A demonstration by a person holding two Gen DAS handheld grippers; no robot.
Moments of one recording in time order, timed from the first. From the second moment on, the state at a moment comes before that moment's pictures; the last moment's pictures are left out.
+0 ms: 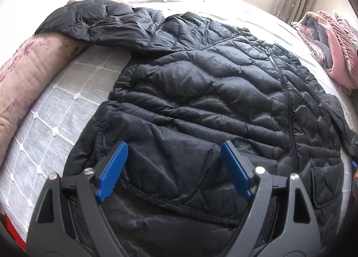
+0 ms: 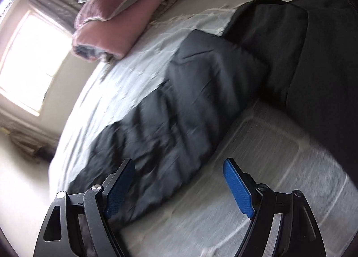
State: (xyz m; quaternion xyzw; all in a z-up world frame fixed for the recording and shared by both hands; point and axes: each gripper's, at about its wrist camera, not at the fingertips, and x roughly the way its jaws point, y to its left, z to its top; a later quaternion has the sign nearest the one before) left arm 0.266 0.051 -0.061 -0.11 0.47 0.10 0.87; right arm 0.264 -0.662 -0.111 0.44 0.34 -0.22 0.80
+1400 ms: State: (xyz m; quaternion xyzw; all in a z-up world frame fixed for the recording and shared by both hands) left arm 0.259 0.122 -0.048 -0.20 0.45 0.07 0.87; right arm 0.320 -0.432 0.125 0.07 0.27 -0.22 0.94
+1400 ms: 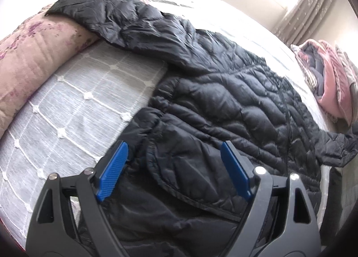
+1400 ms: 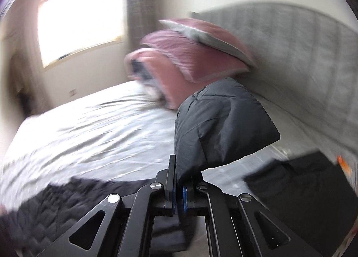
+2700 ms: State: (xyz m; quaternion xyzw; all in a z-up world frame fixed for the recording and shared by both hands) left arm 0.251 0.188 -0.053 -0.28 0.43 0.11 0.85; right arm 0.198 -0.220 -0.038 0.24 0.47 0.15 0.84
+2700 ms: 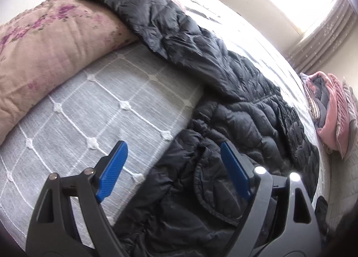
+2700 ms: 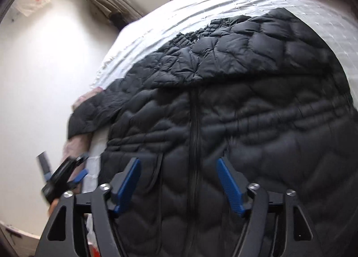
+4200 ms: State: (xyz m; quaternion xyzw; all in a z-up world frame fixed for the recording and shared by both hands) left arm 0.378 0.300 0.062 -0.26 0.28 0.21 0.90; right arm 0.183 -0.343 -0.068 0.37 0.43 0.06 0.82
